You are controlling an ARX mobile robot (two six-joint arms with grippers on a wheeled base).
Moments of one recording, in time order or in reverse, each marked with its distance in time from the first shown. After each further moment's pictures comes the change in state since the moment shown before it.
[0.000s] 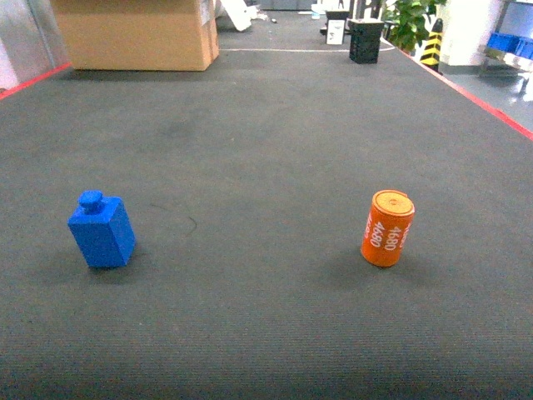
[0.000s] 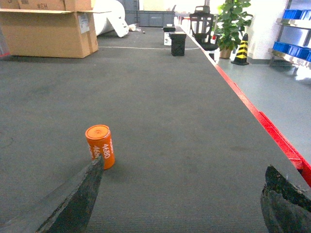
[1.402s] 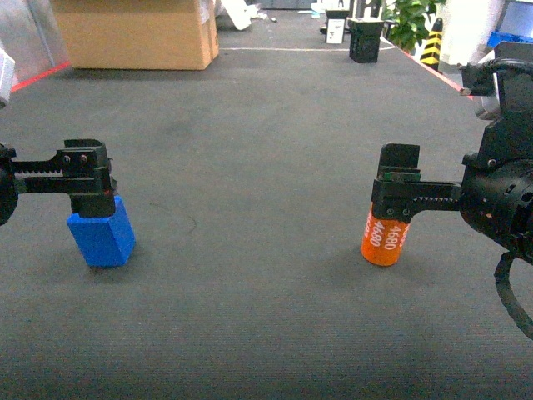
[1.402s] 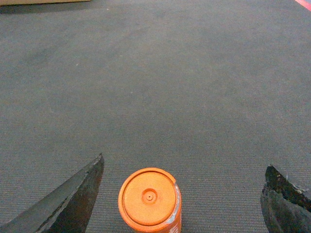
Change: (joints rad) left arm -0.142 1.669 0.566 0.804 -0.155 -0.046; right arm 0.328 1.850 0.663 0.938 0.240 0.161
